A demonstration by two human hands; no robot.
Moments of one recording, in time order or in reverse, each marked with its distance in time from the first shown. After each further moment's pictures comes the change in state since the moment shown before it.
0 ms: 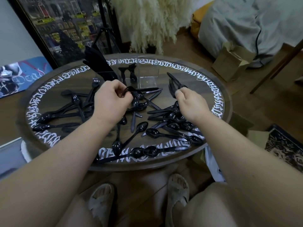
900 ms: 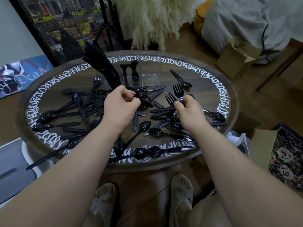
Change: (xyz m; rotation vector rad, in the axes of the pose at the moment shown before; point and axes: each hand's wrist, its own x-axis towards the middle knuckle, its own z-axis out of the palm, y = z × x) left_hand -0.011 -0.004 0.022 -0.244 -0.060 -0.171; right_hand -0.008 0.015 0.040 0.434 0.018 0.139
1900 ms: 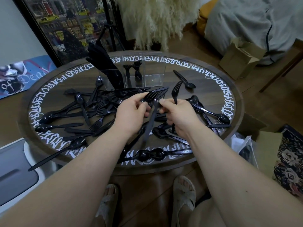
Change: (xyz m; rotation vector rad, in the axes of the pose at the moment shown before) left_hand -0.001 -0.013 0.017 -0.052 -0.208 -0.015; right_hand 0.000 -0.024 0.031 0.556 -0.180 0.165
